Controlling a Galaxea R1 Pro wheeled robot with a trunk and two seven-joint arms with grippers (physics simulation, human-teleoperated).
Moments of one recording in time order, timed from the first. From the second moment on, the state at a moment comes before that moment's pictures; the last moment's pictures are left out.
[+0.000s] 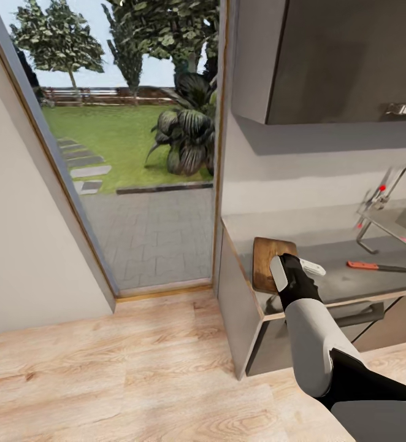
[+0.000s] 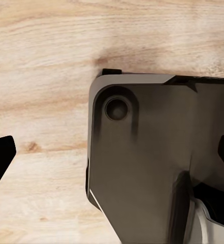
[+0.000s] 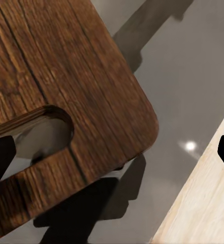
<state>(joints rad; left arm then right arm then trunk) 0.00 0.01 0.05 -0.37 0.02 -0.07 0.00 -1.05 0.17 -0.46 -0.66 -0.03 0.62 -0.80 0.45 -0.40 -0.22</state>
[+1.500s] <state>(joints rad) 0.00 0.01 0.04 -0.37 0.02 -0.07 0.00 -1.05 0.17 -0.46 -0.67 -0.04 0.61 -0.80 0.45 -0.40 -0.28</state>
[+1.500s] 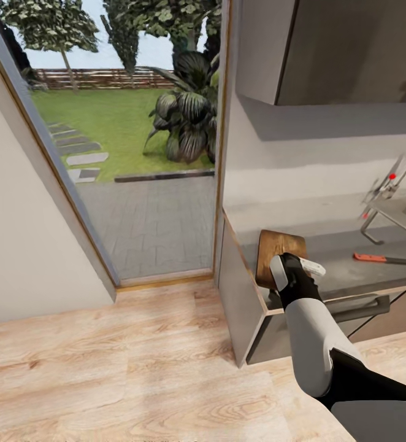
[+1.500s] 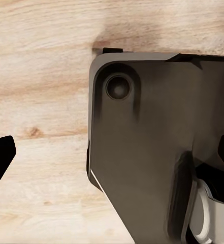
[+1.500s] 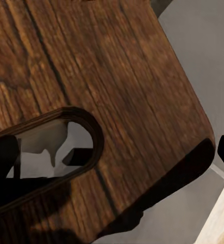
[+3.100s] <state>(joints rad) 0.00 0.01 0.04 -0.38 0.02 -0.07 0.00 -1.05 0.17 -0.45 -0.68 -0.03 0.61 -0.83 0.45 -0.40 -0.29</state>
